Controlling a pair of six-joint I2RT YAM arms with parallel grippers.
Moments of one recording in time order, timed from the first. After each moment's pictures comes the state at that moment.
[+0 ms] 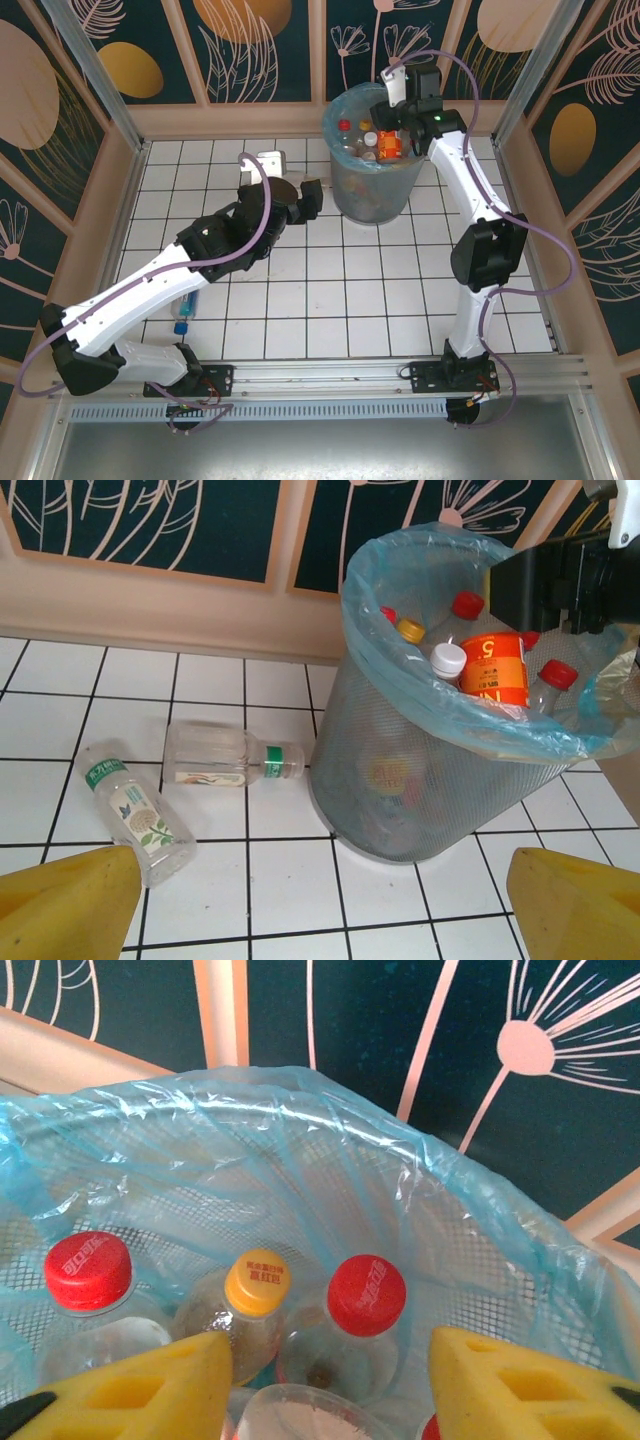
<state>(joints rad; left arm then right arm) -0.97 1.30 1.42 -0.62 -0.65 -0.64 0.28 1.97 2.04 -0.59 -0.05 -0.21</state>
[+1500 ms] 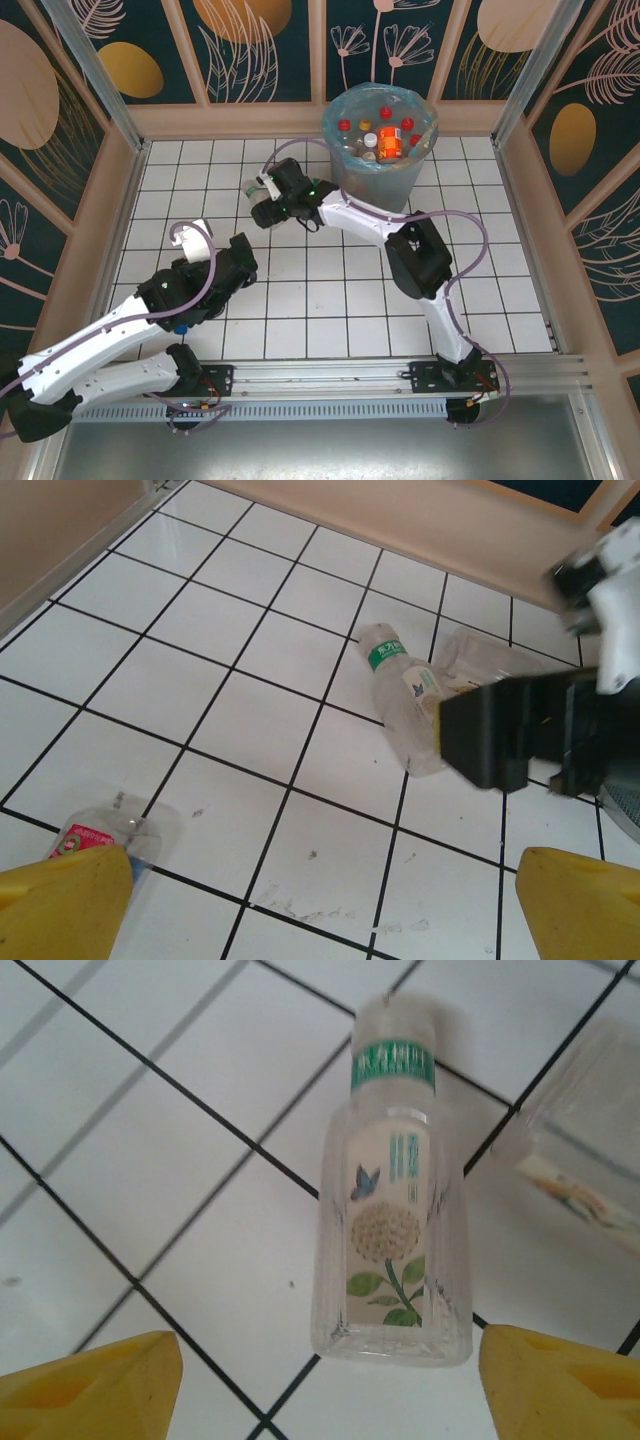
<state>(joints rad) -0.97 0.89 0.91 -0.97 -0.89 -1.12 0.84 2.20 1.82 -0.42 -0.05 0.15</state>
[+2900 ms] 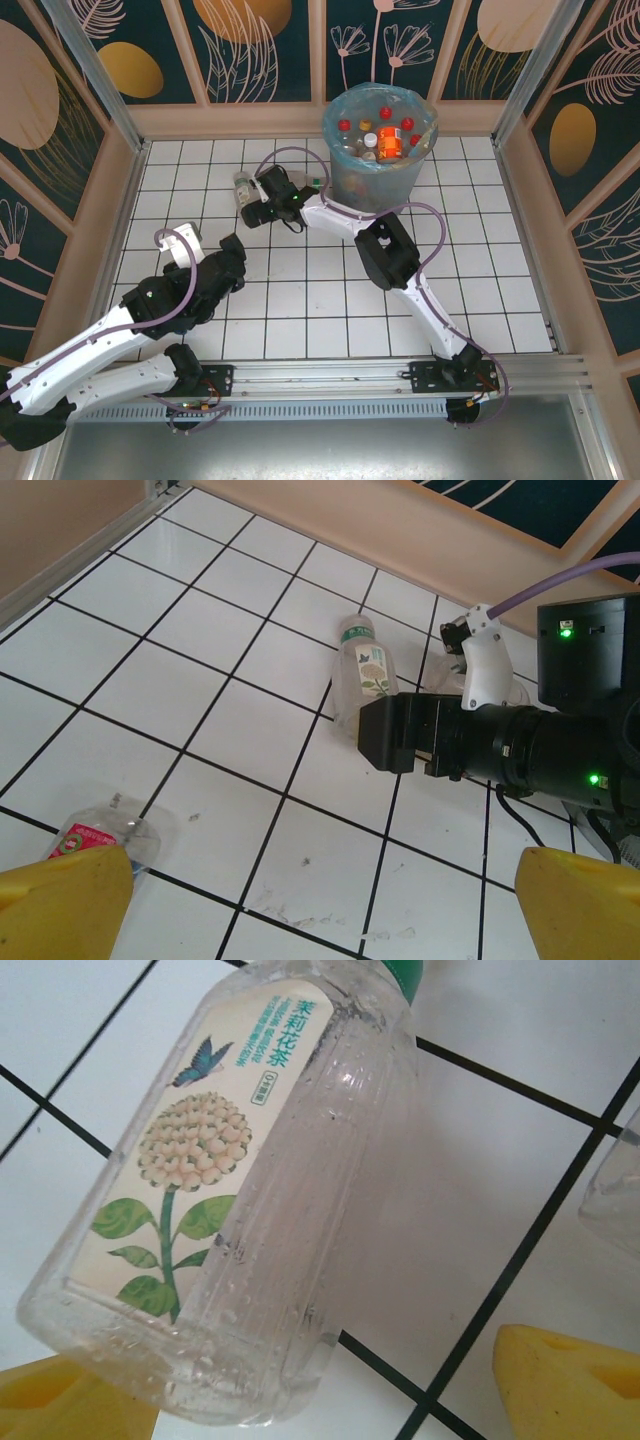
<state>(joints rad) -0.97 0.81 0.89 -0.97 -0.90 -1.13 0.83 2.49 2.08 -0.37 -0.06 0.25</state>
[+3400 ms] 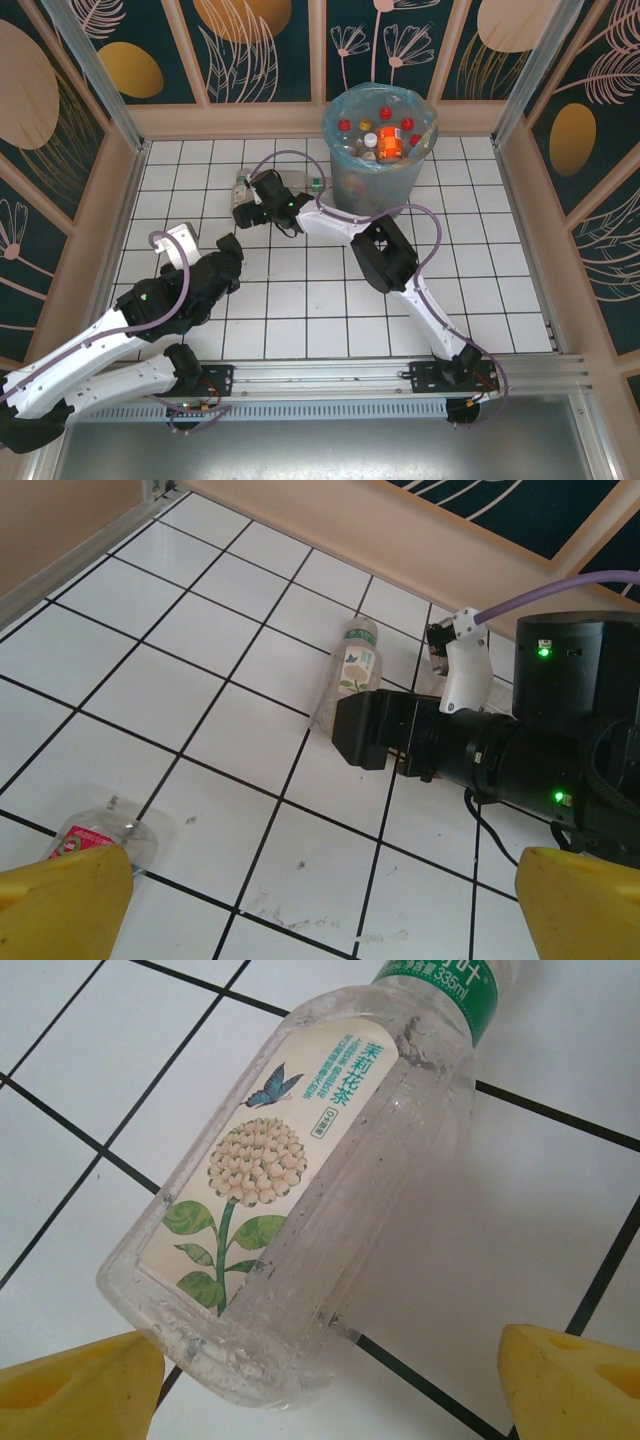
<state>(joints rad) -0.97 0.78 0.89 -0.97 -0.90 -1.13 0.87 2.49 2.05 -0.25 -0.03 0.31</state>
